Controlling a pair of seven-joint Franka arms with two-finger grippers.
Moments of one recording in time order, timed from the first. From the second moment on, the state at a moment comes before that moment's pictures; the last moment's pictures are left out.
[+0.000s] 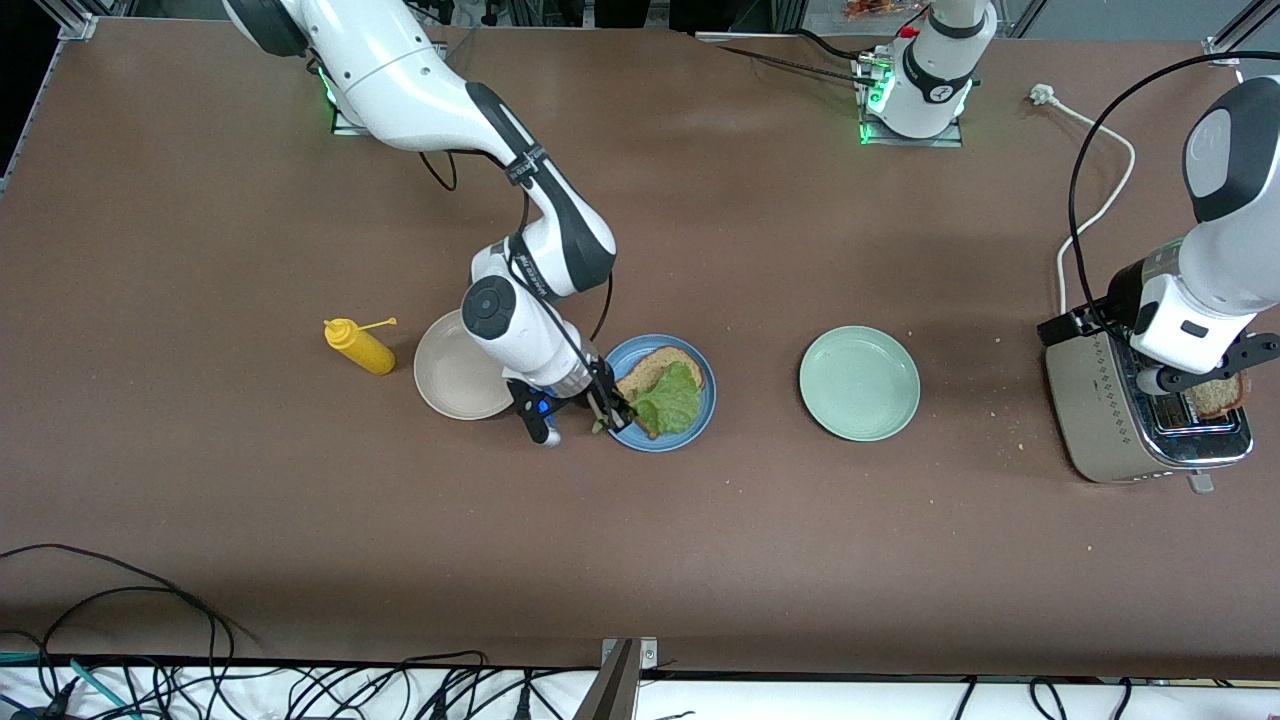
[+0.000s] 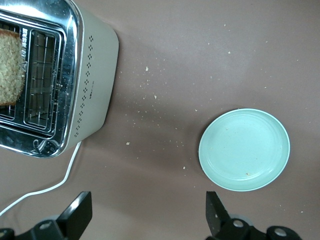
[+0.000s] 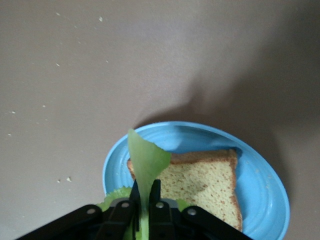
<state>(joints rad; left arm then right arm) 0.30 0.20 -0.33 -1.66 0.11 1.70 -0.40 0.63 0.86 -0.01 -1.36 0.45 2.52 1.31</state>
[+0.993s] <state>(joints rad) 0.33 0.20 -0.33 -1.66 0.11 1.69 -0.34 0.64 0.79 -0.06 -1.31 0.22 2.21 1.33</state>
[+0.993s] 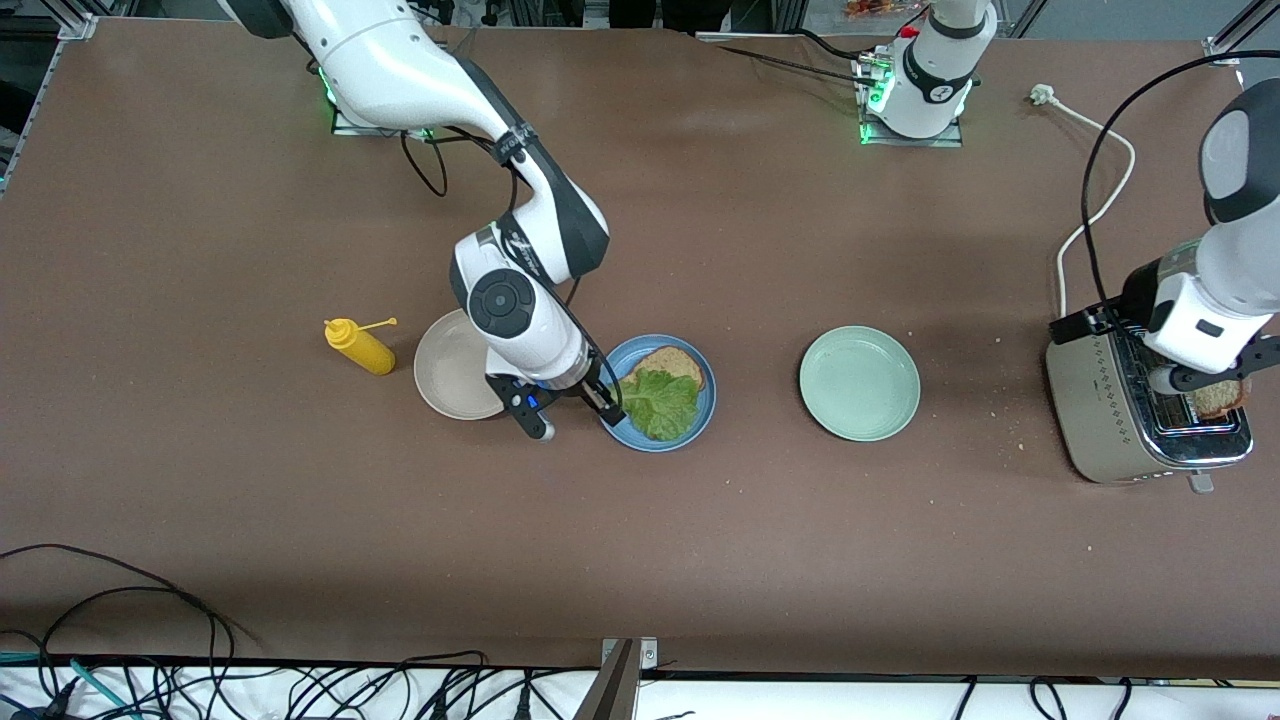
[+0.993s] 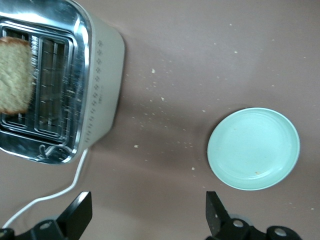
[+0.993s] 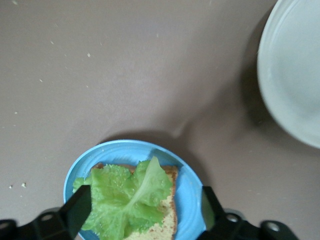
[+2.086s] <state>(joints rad) 0.61 0.22 -0.32 -1.61 0.11 1.69 0.03 0.62 0.54 -0.45 -1.45 0.18 1.61 0.27</state>
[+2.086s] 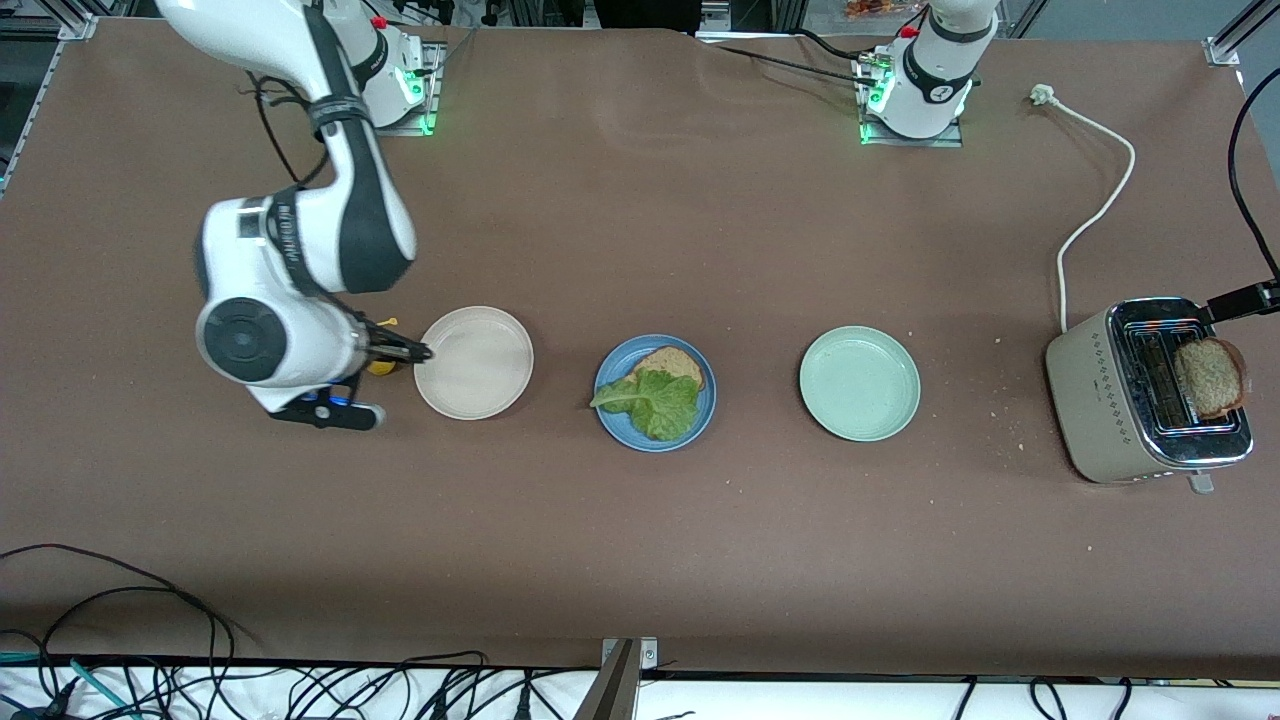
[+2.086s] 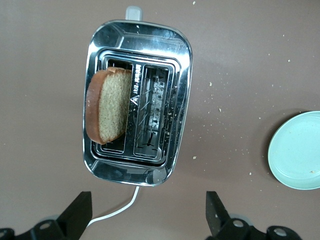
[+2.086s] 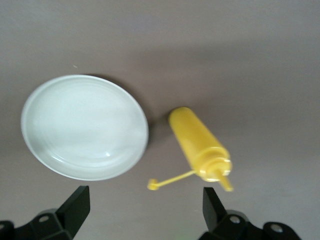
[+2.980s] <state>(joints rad) 0.61 0.23 -0.33 -1.61 0.11 1.69 0.03 0.62 0.23 -0.67 -2.07 0.18 2.10 -0.46</state>
